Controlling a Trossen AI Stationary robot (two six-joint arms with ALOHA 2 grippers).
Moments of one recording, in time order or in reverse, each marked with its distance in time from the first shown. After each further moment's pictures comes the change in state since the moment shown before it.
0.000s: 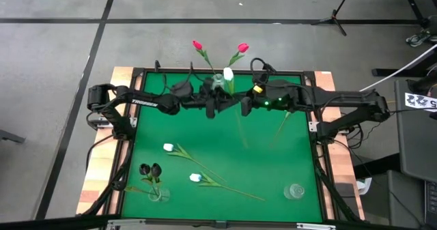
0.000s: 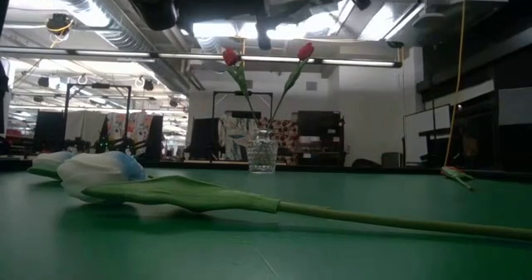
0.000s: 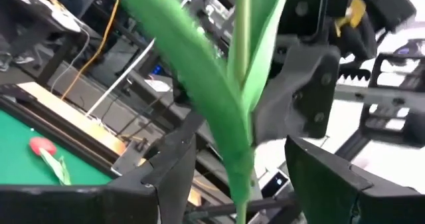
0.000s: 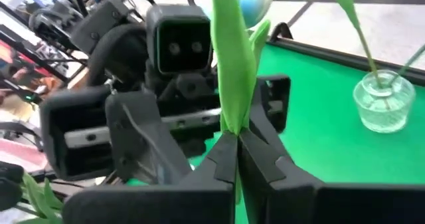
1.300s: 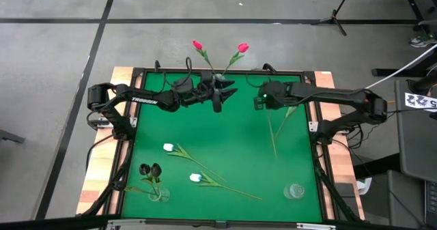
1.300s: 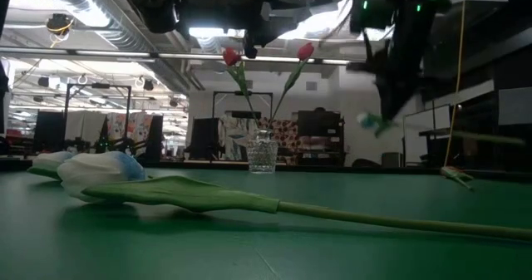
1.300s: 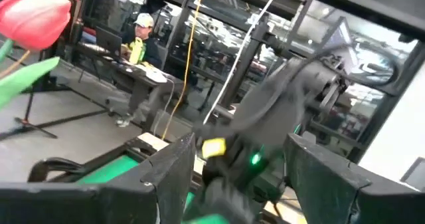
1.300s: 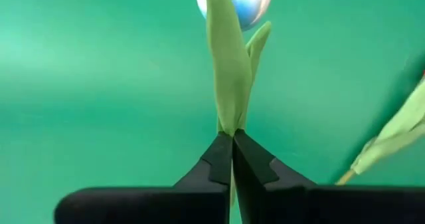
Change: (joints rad) left arm 0.048 -0.003 -0.002 -0.067 -0.232 0.321; right arm -0.308 0.014 -0.310 -0.520 -0.079 0.316
